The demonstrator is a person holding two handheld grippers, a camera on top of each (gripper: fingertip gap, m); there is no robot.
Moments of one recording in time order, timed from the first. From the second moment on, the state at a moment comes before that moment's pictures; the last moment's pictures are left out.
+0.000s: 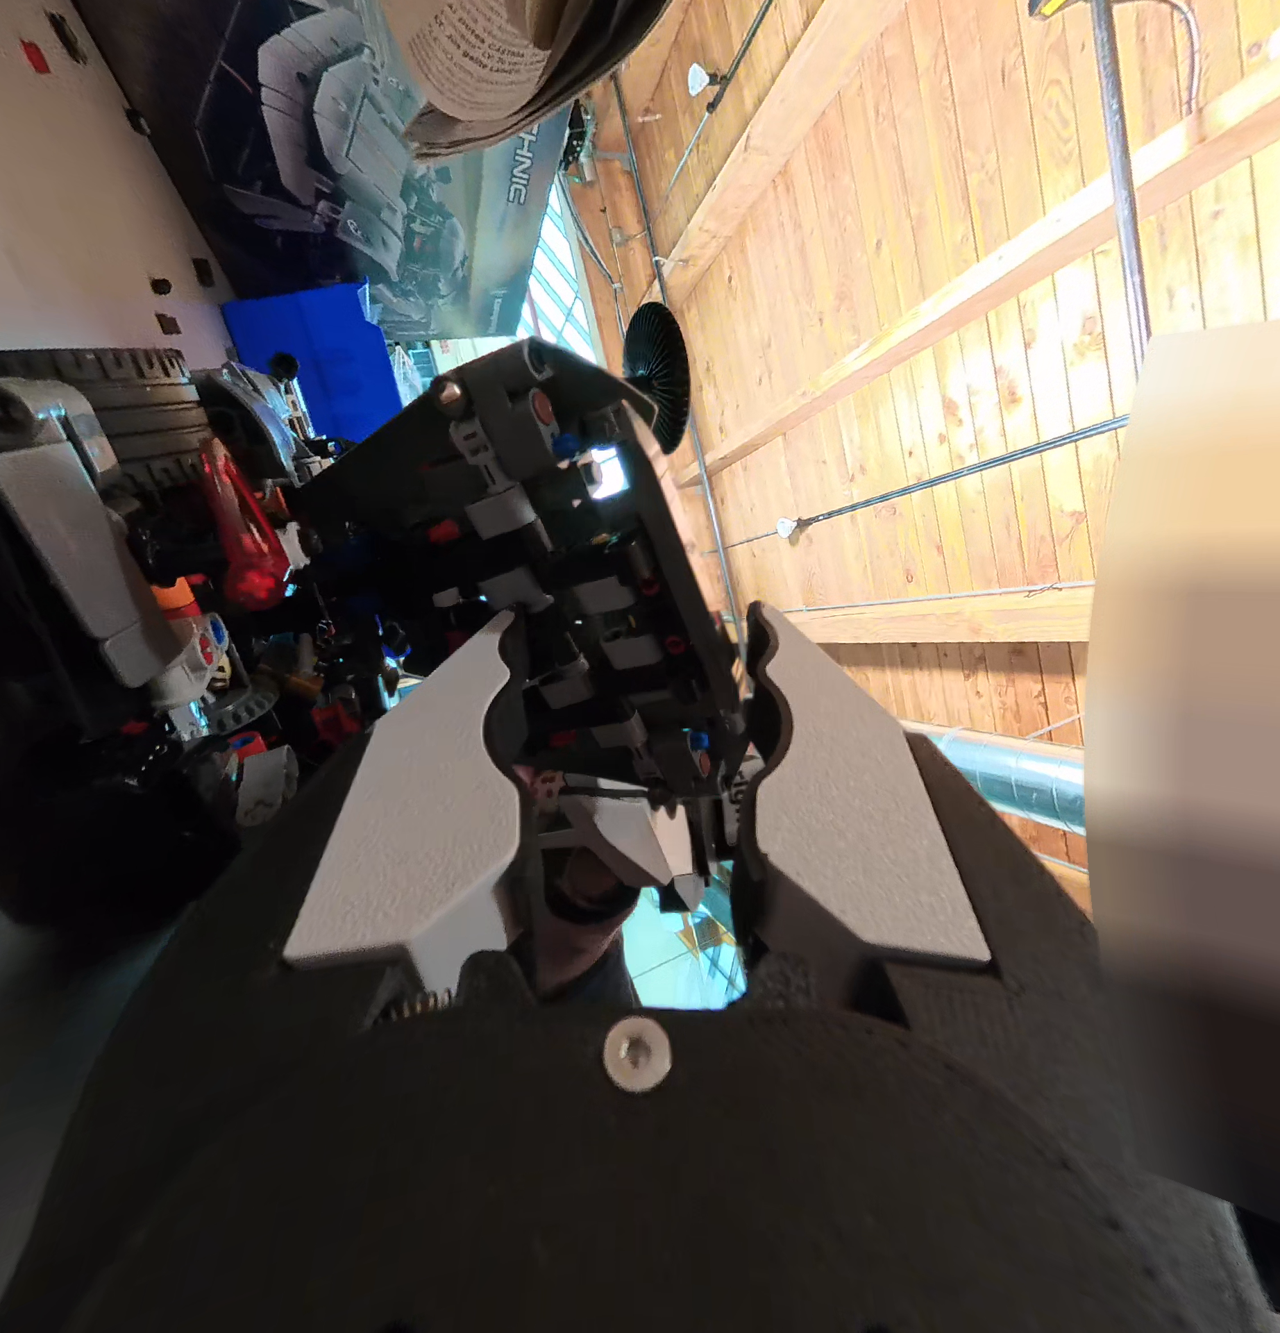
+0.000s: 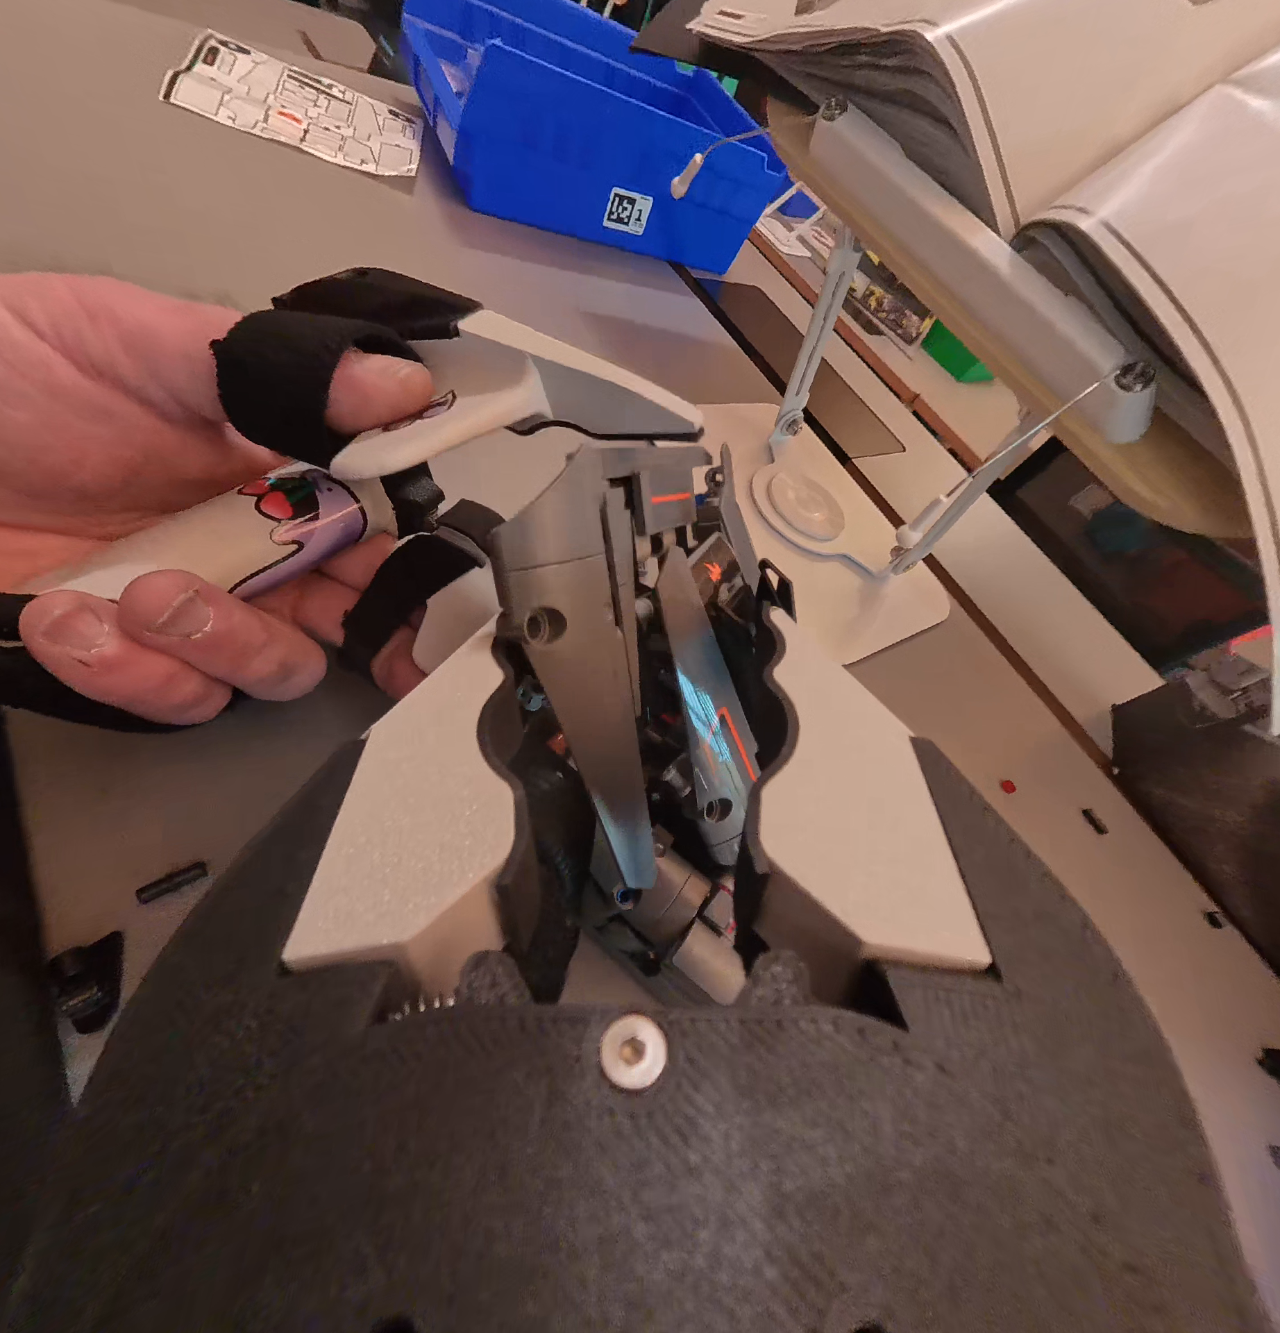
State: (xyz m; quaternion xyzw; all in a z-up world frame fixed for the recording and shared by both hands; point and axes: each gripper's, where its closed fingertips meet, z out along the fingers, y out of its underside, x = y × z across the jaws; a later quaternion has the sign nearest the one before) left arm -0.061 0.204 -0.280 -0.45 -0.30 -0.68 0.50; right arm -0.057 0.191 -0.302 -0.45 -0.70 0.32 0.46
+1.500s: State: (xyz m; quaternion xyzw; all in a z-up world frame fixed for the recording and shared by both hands) left arm -0.066 0.203 -0.273 -0.45 -0.28 -0.69 0.50; right arm -0.059 0.196 -0.299 -0.46 -0.67 0.36 0.46
